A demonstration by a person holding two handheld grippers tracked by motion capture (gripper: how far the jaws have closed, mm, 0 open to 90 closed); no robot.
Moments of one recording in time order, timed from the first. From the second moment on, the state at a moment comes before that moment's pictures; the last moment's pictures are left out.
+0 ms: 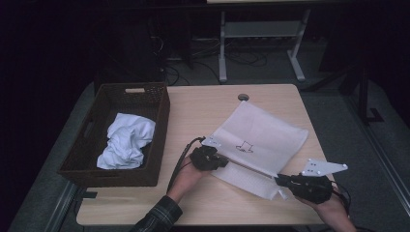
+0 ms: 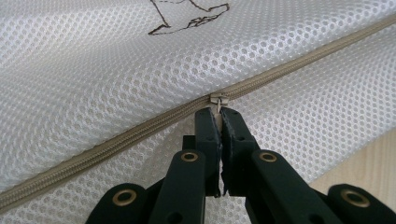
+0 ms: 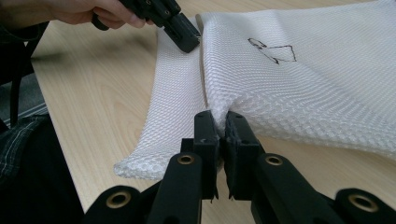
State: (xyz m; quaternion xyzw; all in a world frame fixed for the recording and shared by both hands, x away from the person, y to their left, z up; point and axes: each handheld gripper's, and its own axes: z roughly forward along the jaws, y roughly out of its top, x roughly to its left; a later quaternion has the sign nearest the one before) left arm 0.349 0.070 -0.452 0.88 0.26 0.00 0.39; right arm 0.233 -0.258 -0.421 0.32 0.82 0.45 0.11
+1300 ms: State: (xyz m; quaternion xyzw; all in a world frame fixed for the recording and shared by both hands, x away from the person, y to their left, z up) left arm 0.381 0.125 -0.459 0.87 0.34 0.06 0.35; right arm 0.231 -0.273 -0.418 0.34 0.82 0.45 0.12
